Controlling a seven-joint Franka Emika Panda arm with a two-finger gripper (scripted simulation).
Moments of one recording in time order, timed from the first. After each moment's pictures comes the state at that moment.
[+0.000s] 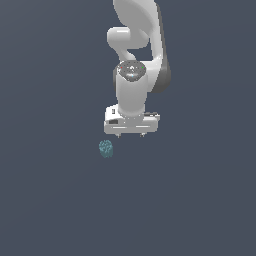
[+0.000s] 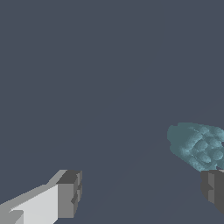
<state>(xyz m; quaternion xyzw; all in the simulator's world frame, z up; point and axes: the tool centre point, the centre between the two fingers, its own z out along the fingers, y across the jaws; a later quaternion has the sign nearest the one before) -0.011 0.011 0.162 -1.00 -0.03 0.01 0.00</state>
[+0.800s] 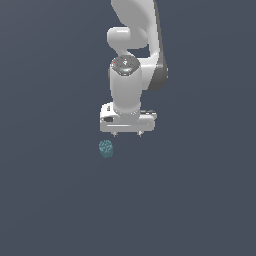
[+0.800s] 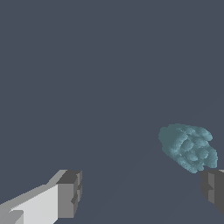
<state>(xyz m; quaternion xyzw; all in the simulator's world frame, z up) -0.008 -0.002 0.173 -1.00 -0.01 -0.01 0.01</state>
